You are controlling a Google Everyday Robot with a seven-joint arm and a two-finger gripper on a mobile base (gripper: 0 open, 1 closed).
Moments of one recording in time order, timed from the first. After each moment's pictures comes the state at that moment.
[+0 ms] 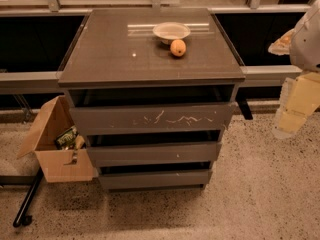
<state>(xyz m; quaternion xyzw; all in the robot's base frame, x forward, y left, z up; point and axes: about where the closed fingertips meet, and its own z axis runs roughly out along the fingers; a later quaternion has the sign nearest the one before) 0.438 -0.216 0.977 -0.60 0.78 -0.04 0.16</state>
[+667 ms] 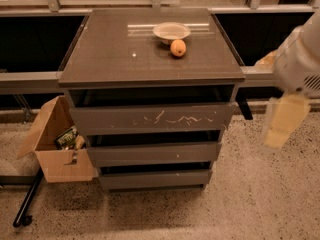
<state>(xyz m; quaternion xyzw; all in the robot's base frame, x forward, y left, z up) 0.439 -0.206 0.943 -0.62 0.77 -0.02 0.16</state>
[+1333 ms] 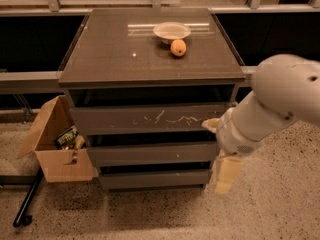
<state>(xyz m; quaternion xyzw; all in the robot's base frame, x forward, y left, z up) 0.434 -0.138 0.775 -0.68 0.71 0.08 0.16</state>
